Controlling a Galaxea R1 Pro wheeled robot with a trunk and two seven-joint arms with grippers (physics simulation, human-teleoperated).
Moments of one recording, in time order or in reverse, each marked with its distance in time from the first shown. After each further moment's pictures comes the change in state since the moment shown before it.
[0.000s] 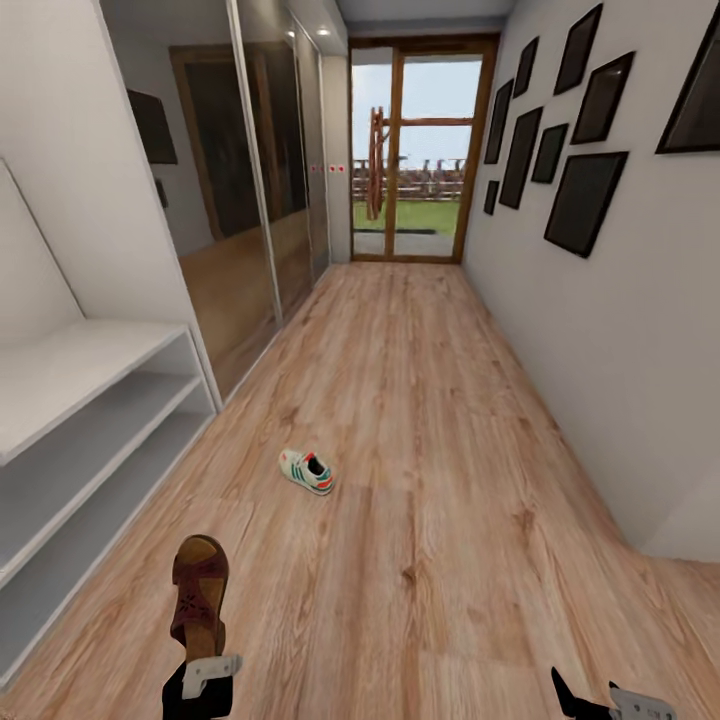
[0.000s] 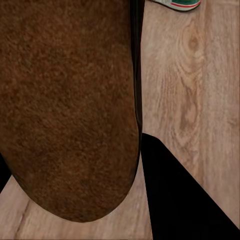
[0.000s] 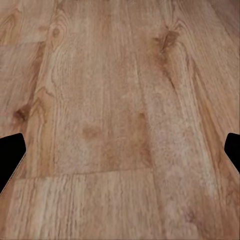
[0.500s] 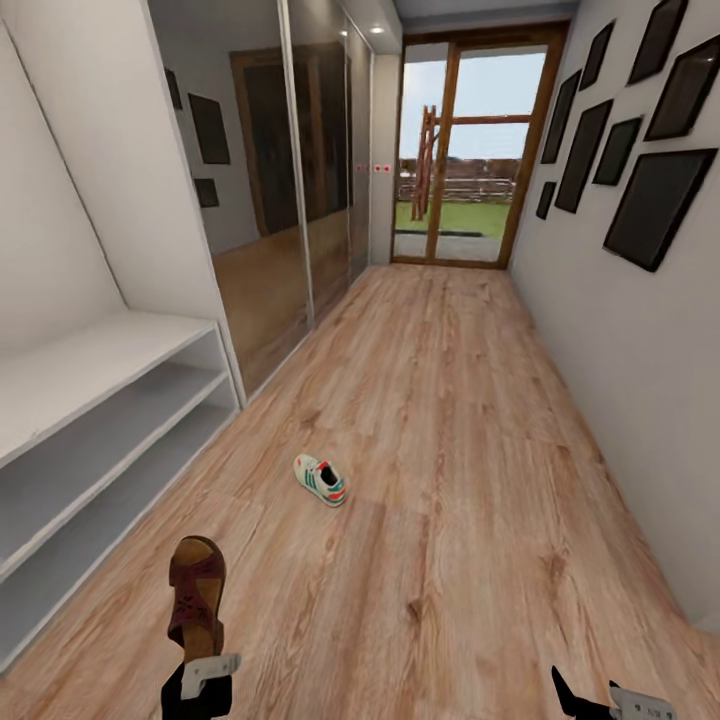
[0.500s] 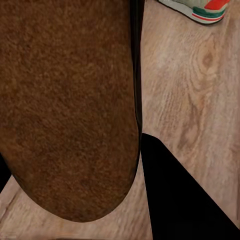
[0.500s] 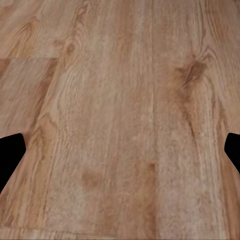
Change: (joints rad) left arm 0.000 -0.001 0.001 0.000 0.022 0.000 0.004; right arm 0.000 0.000 0.000 -0.004 0.000 0.000 0.000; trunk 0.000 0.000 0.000
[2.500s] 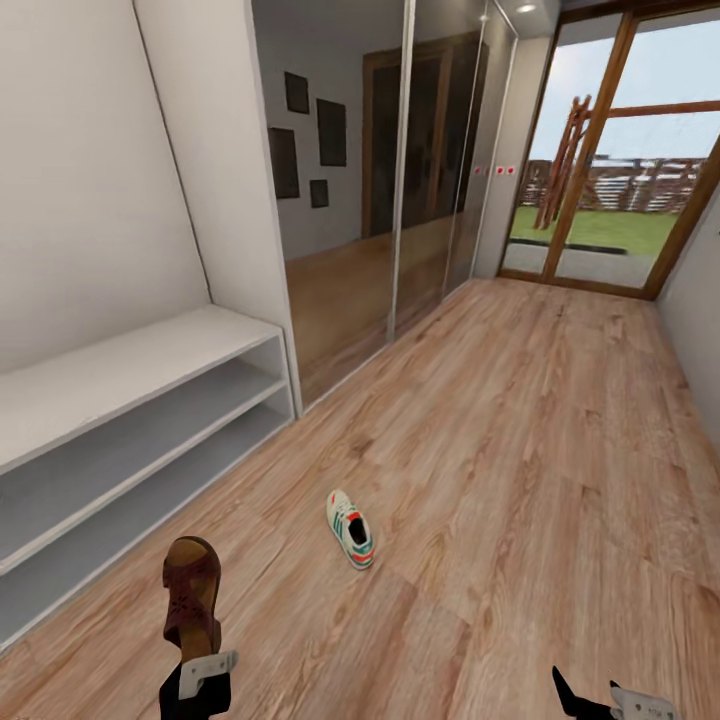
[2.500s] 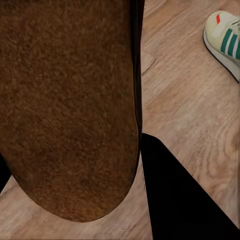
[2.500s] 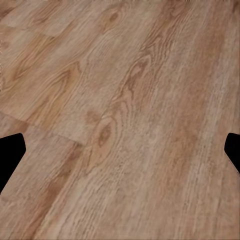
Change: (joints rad) left arm 0.000 0.000 -0.001 0.000 0.040 -0.017 0.003; right arm 0.000 -0.003 0.000 0.000 0.002 0.001 0.001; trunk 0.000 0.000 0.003
